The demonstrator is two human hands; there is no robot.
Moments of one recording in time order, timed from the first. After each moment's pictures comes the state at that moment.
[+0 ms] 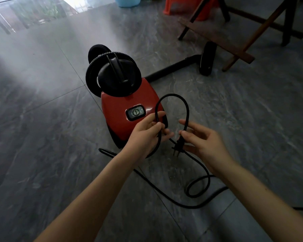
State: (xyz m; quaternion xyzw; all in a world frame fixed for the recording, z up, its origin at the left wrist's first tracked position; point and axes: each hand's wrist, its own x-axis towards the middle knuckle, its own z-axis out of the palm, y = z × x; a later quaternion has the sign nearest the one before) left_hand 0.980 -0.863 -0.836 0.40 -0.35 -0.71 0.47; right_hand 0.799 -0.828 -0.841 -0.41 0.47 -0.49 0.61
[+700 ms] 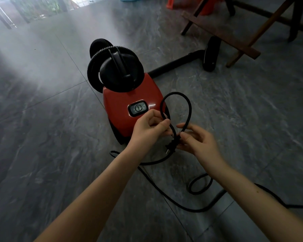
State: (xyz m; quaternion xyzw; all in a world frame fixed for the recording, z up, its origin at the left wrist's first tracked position) left_hand 0.979 -0.860 -0.835 0.49 -0.48 -0.58 0.45; right_hand 0.815 -0.822 -0.854 -0.43 0.49 -0.49 0.58
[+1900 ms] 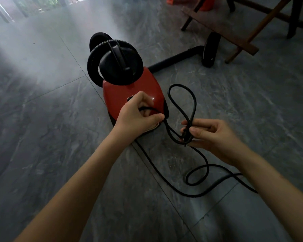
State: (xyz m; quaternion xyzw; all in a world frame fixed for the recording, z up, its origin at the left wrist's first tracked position) left_hand 1.012 -0.865 -0.819 0.52 -0.68 -0.33 0.38; right_hand 0.769 -0.819 -0.832 -0.44 0.43 -0.41 0.67
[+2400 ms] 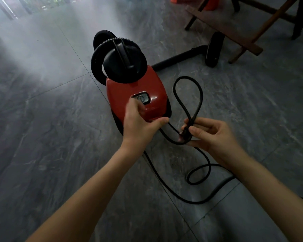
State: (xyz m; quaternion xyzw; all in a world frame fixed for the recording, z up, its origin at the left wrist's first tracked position) left_hand 0.993 -0.840 -0.837 0.62 -0.59 -0.25 0.45; right_hand 0.785 -0.810 -0.835 -0.42 0.43 -0.47 0.64
